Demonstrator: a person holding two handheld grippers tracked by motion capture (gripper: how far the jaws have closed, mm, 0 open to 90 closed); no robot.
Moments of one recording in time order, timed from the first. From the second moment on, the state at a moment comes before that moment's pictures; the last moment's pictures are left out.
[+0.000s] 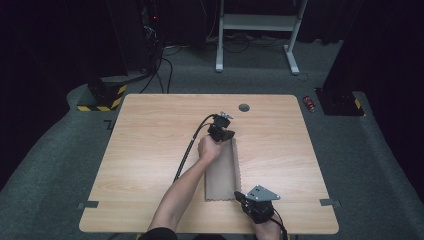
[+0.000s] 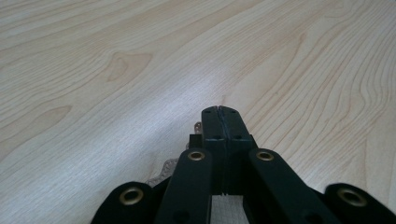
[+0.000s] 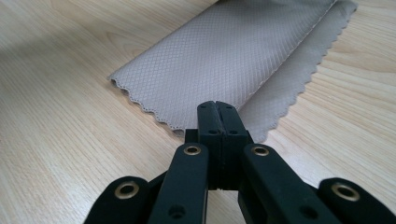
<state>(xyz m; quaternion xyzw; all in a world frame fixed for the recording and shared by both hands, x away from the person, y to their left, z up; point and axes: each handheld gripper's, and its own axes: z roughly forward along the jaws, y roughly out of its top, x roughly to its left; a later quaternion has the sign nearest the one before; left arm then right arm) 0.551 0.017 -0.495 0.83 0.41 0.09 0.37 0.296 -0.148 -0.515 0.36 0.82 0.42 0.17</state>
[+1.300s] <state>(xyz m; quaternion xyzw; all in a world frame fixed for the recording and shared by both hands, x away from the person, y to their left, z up) 0.534 0.049 -0.479 0.81 0.43 0.14 0.37 0.311 -0.169 -0.512 0.39 0.81 0.41 0.17</state>
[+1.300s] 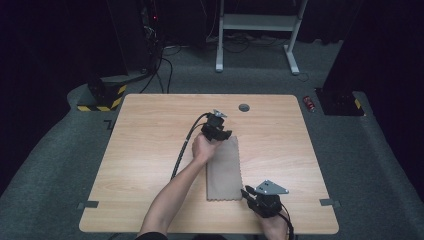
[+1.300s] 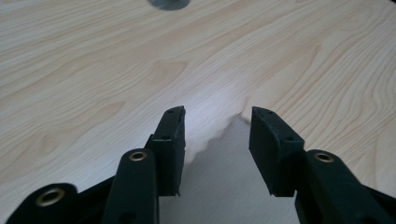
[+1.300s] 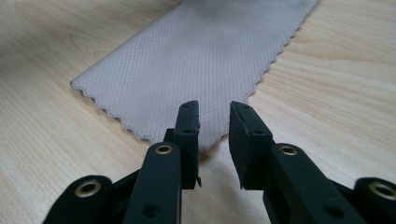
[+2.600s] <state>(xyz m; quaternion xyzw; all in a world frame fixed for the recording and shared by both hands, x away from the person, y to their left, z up) 0.523 0.109 -0.516 0.80 0.47 0.18 0.32 0.326 -0.154 -0.523 0.35 0.84 0.38 0.16</state>
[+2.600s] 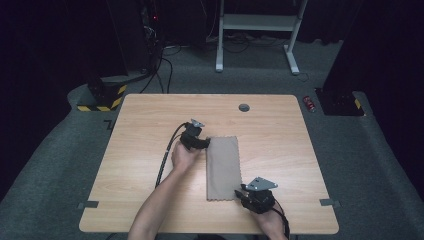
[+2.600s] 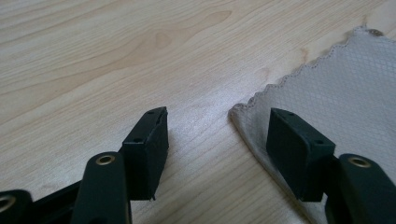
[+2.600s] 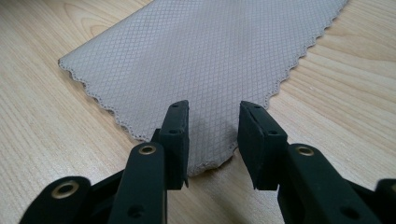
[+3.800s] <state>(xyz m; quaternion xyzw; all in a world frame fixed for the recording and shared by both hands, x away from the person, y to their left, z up) 0.340 0.107 -0.513 0.83 0.41 0.09 0.36 0.329 -0.155 -0.522 0.36 0.84 0.38 0.14</state>
